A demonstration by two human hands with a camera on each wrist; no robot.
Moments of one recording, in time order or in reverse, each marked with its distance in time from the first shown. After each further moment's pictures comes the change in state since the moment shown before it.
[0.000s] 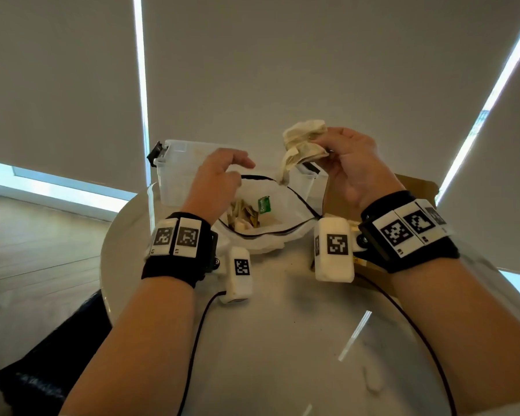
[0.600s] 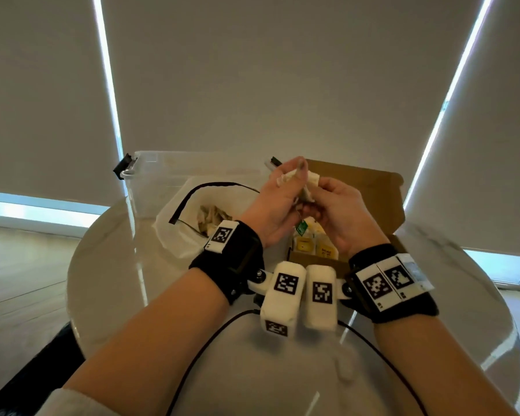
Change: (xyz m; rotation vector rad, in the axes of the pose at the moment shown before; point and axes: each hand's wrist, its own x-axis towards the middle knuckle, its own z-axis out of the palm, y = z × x) left_hand -0.018 0.051 0.112 -0.952 -0.416 -0.389; right_hand -0.039 0.036 -0.056 -0.019 0.070 0.090
